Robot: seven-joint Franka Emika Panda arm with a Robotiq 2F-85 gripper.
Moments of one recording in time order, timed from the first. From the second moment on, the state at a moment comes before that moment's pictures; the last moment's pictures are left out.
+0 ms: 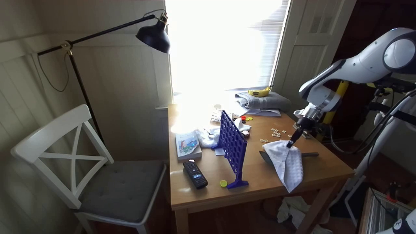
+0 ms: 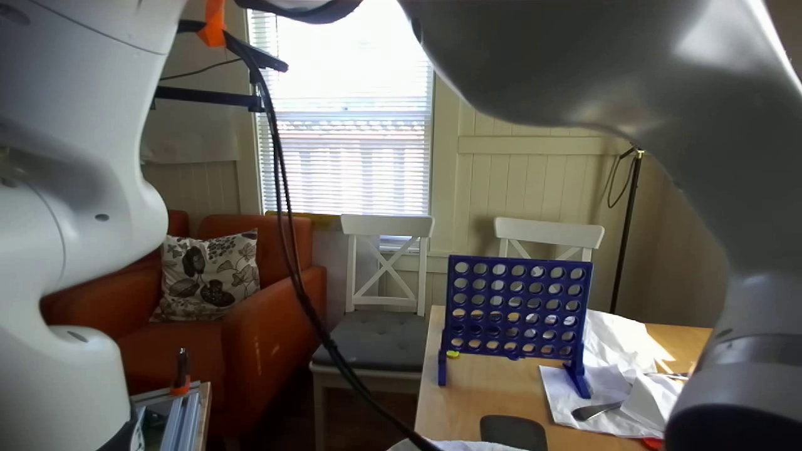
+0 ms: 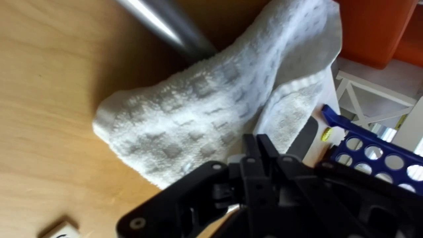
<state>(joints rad) -0.60 0.55 -0.15 -1.99 0.73 1.92 -1.34</state>
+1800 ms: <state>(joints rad) -0.24 0.17 -0.12 -2.36 1.42 1.86 -1.95</state>
